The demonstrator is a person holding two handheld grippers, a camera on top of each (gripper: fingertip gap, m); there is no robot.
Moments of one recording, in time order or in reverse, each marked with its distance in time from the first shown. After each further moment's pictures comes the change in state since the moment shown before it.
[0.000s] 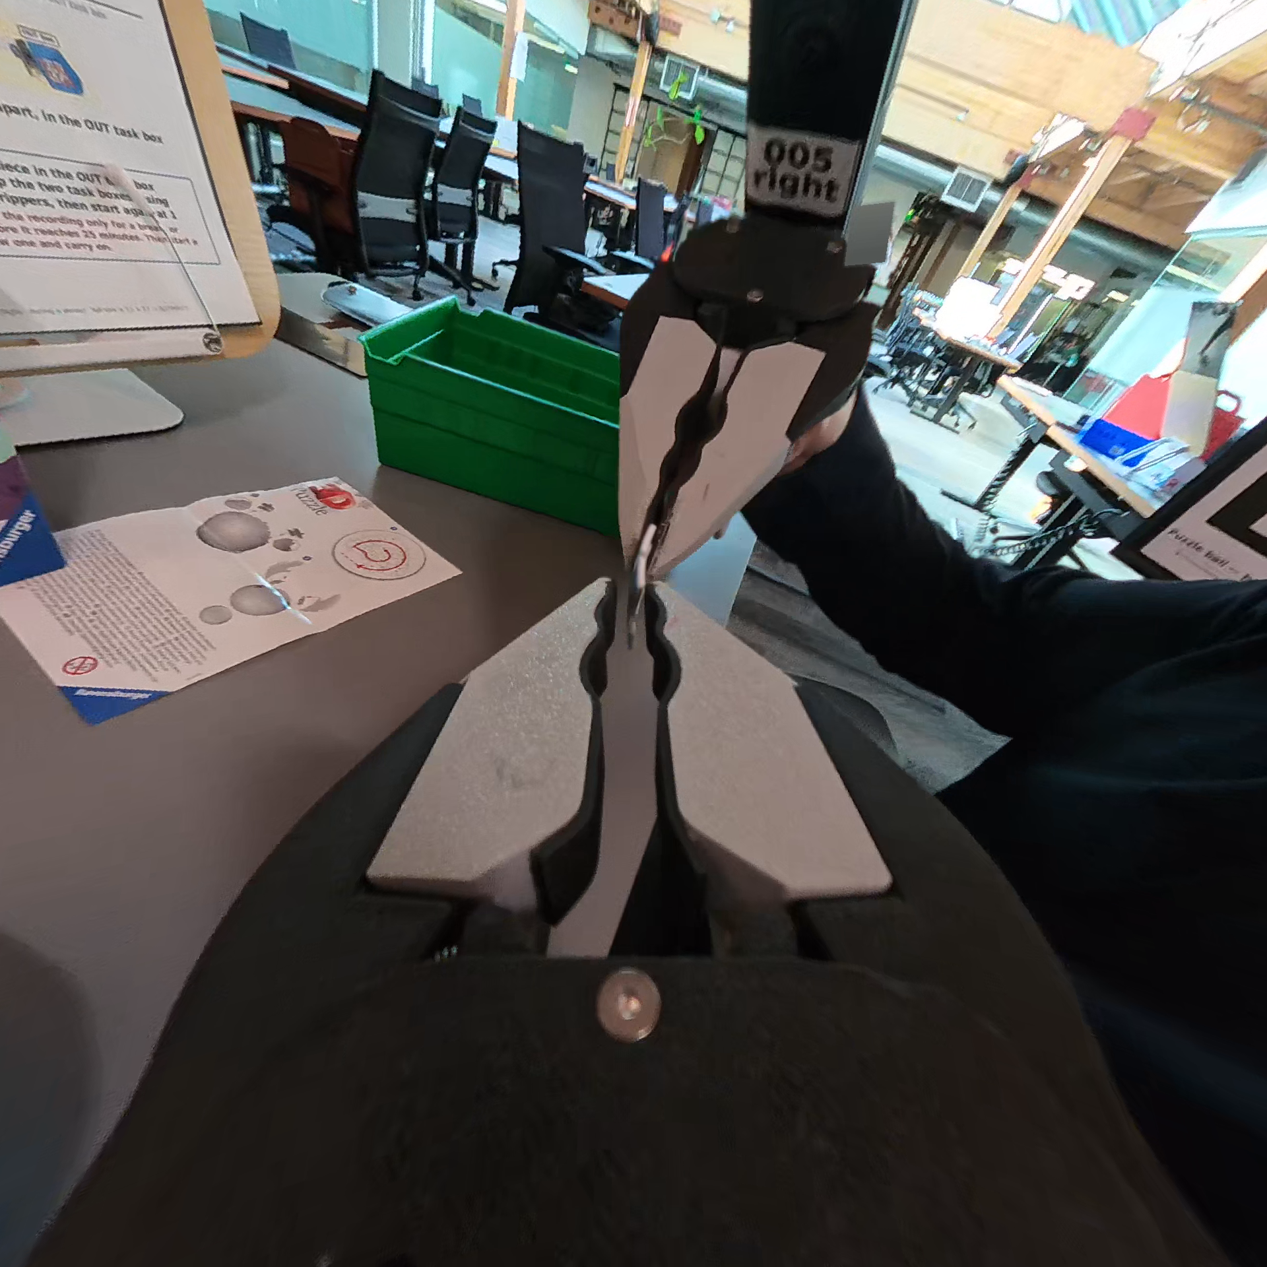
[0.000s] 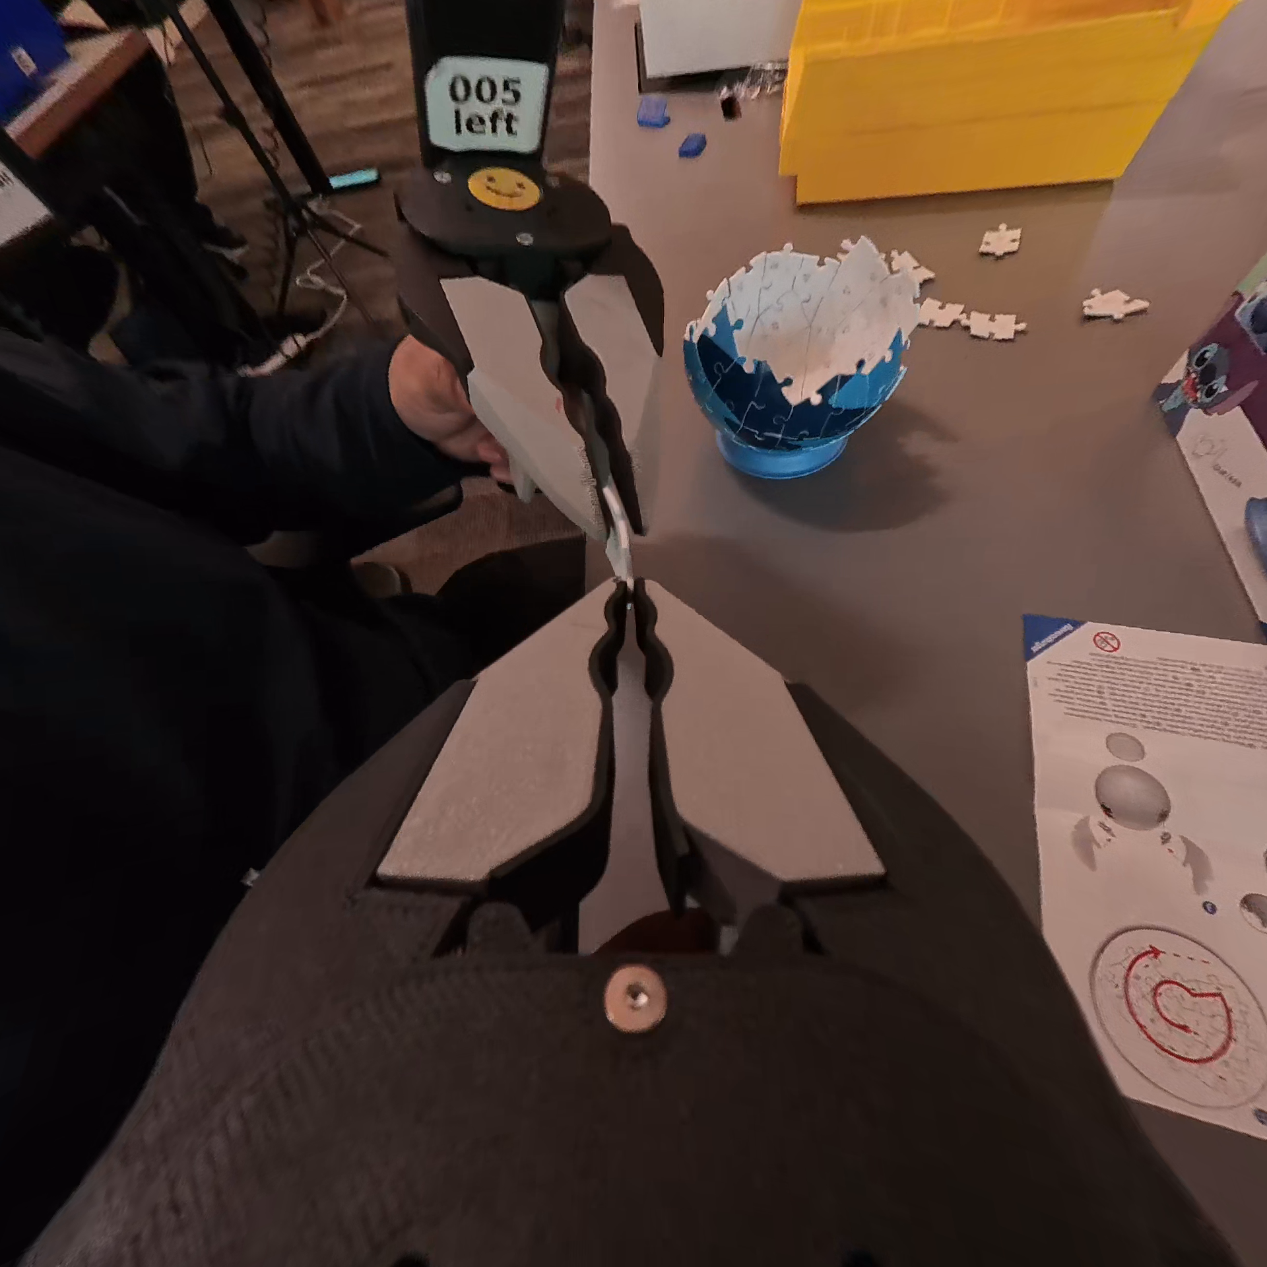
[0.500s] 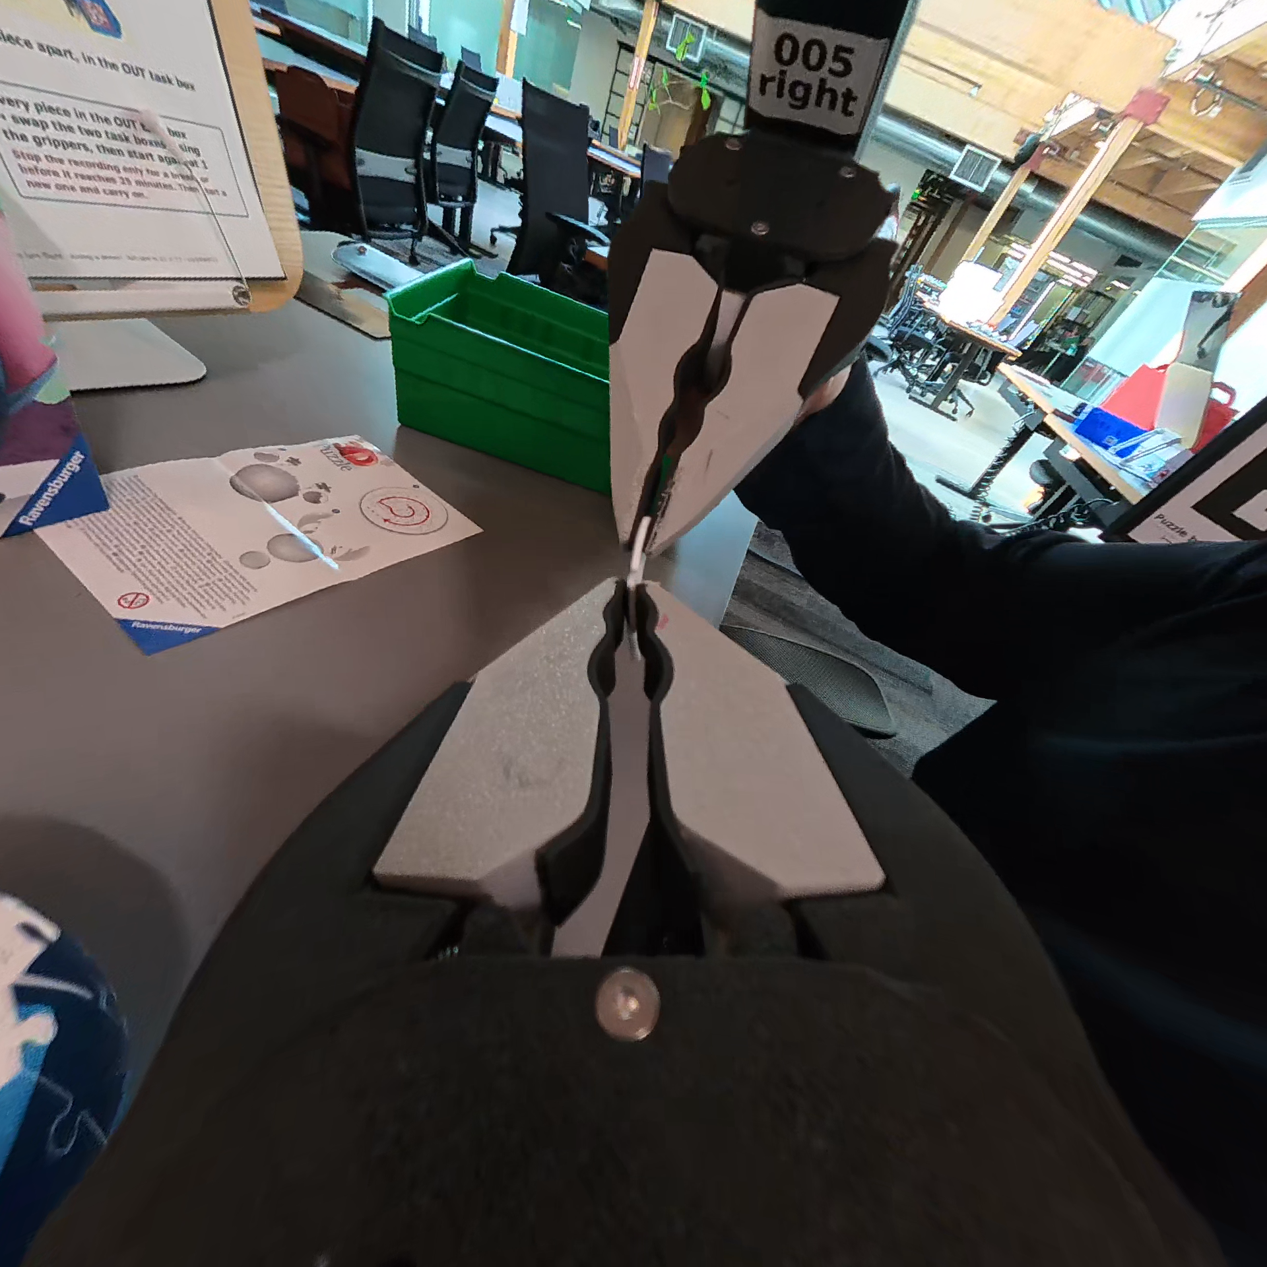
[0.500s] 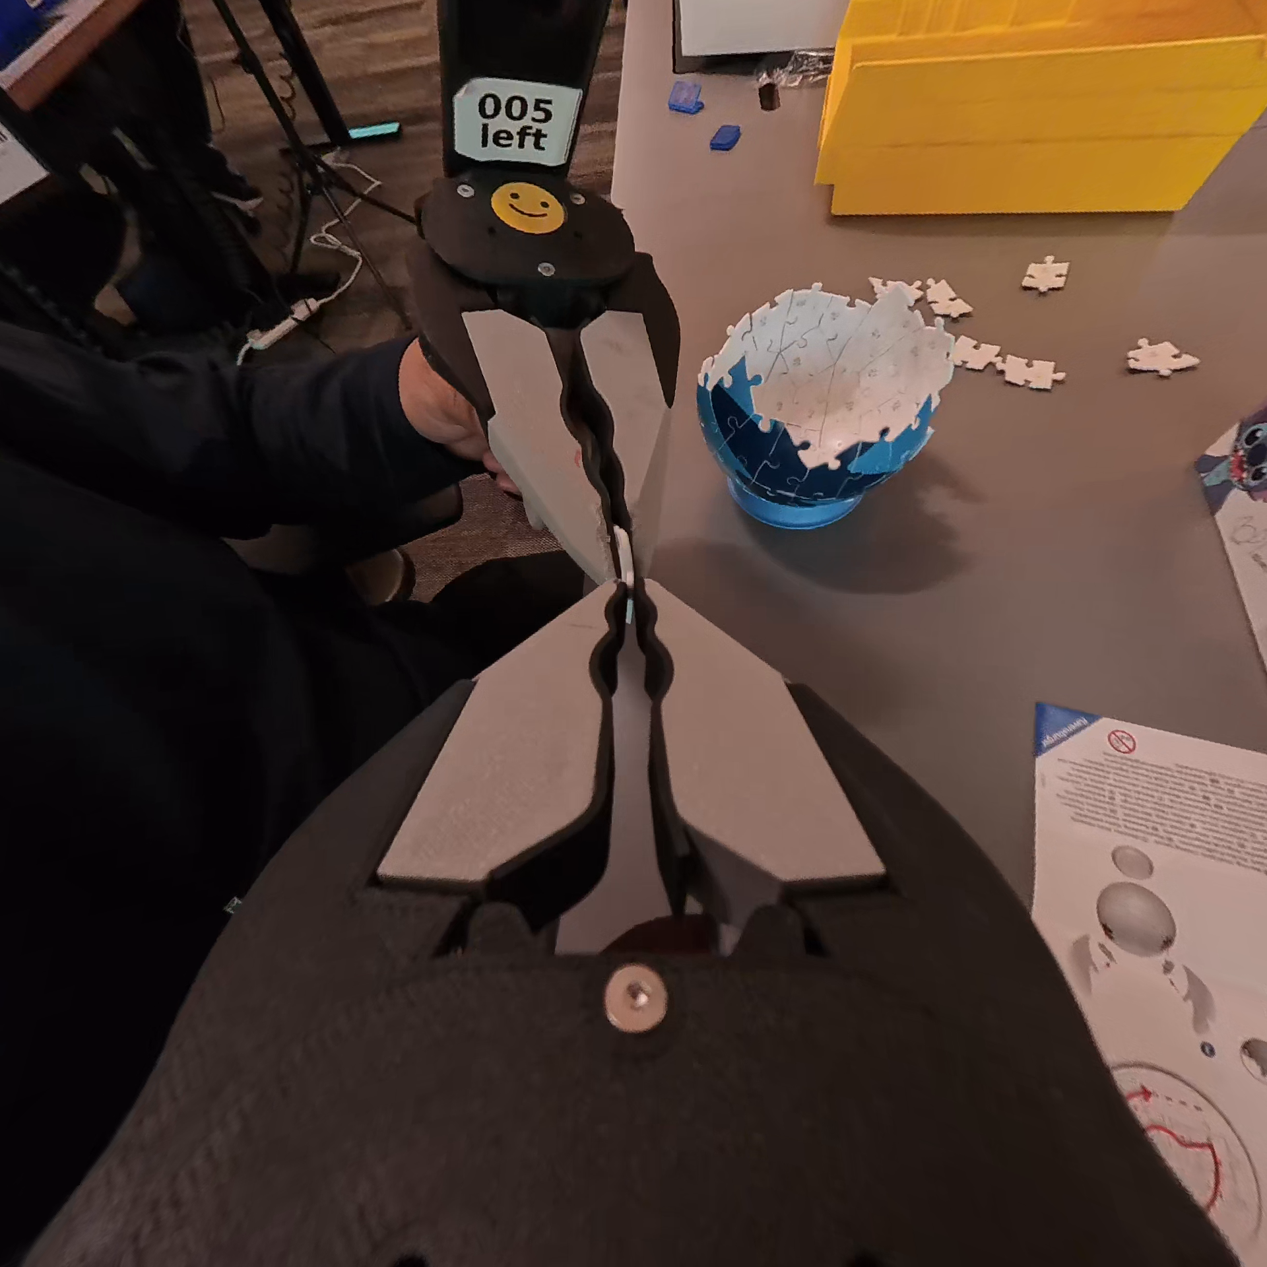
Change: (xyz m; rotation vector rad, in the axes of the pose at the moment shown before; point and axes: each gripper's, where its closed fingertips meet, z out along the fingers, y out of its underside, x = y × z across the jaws) left arm -0.015 0.009 -0.028 -0.033 0.003 -0.029; right arm 0.001 -0.026 0.034 -0.025 -0.050 -0.038
